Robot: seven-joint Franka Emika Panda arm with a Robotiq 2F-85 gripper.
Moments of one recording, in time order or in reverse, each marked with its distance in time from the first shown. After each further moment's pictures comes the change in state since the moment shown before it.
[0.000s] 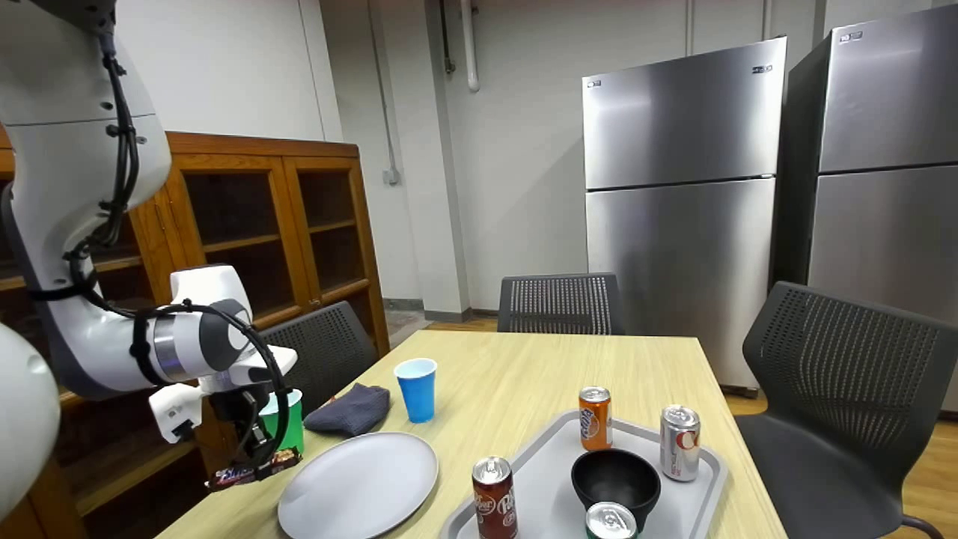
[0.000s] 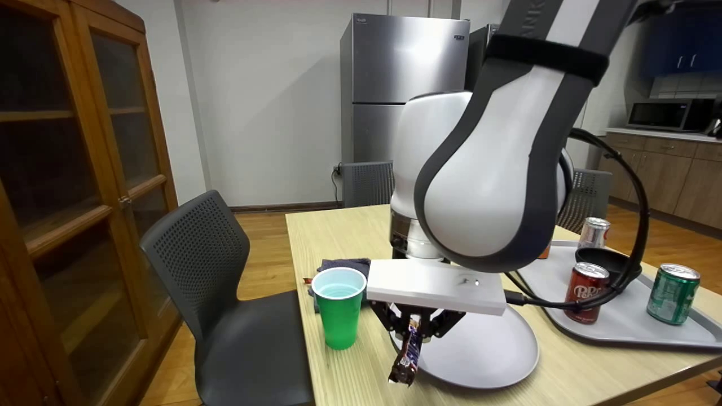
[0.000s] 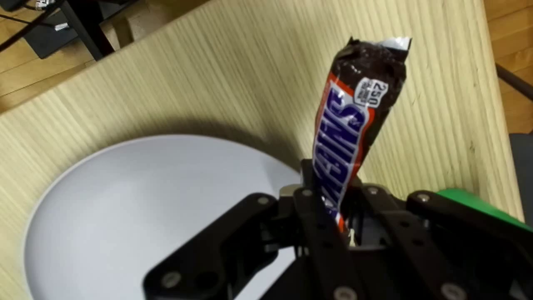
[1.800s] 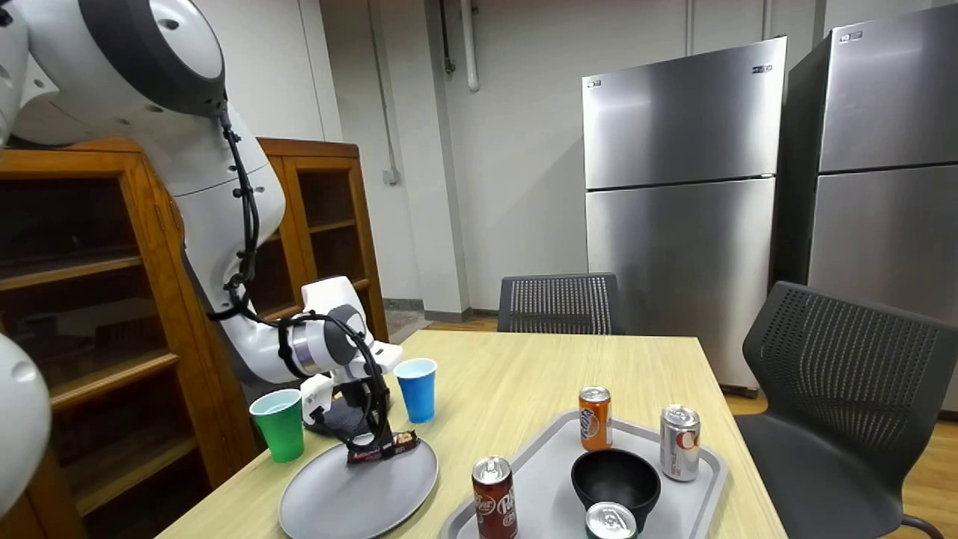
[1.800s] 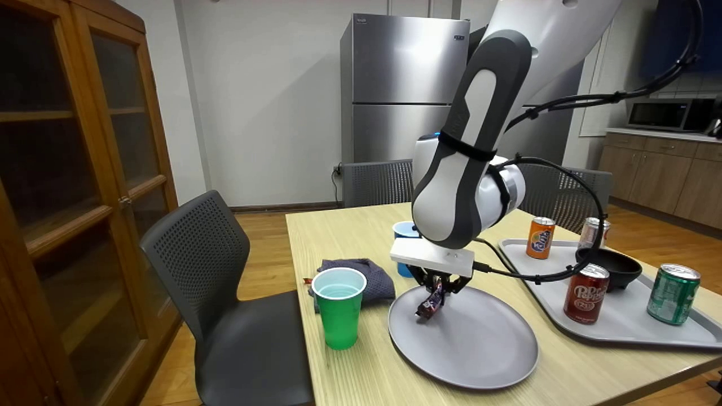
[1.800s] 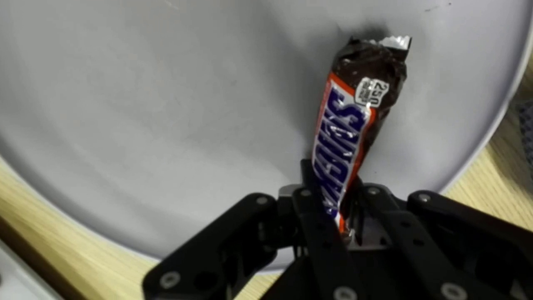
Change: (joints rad) arm -0.066 0.306 -0.236 0.363 -0.016 -0.073 0.097
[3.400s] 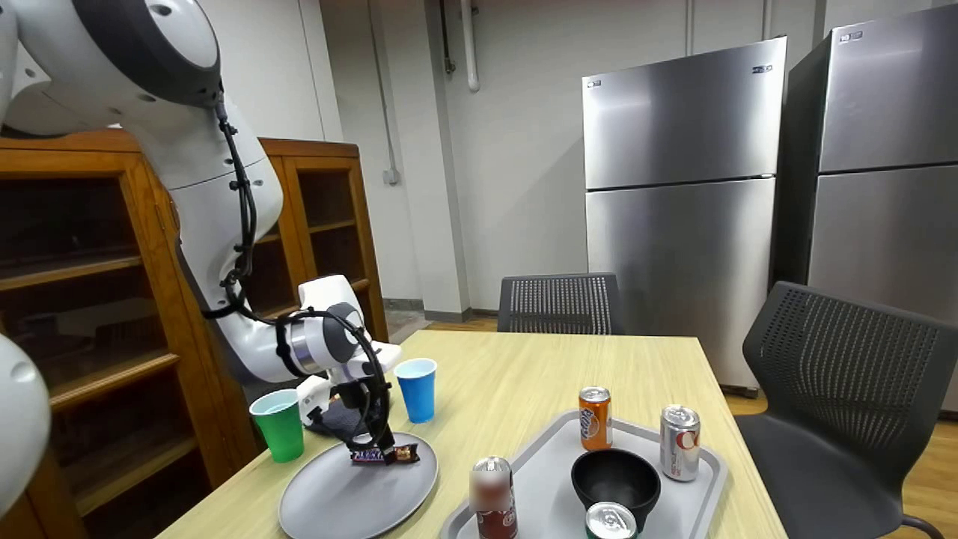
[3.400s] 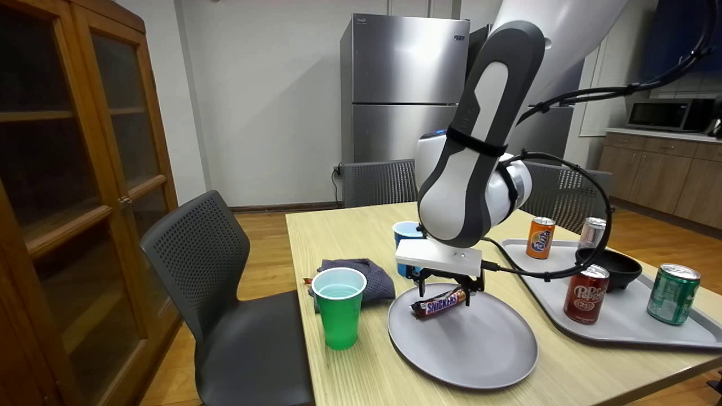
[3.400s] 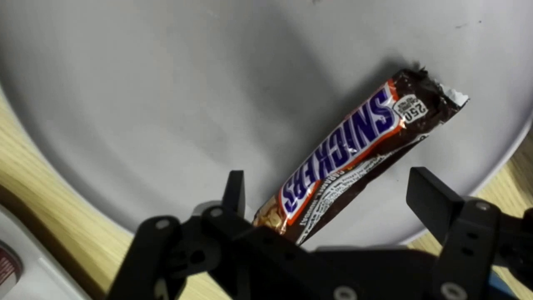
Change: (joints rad) arm -0.003 -0.027 0.000 -0.031 -0.042 -0.022 0.000
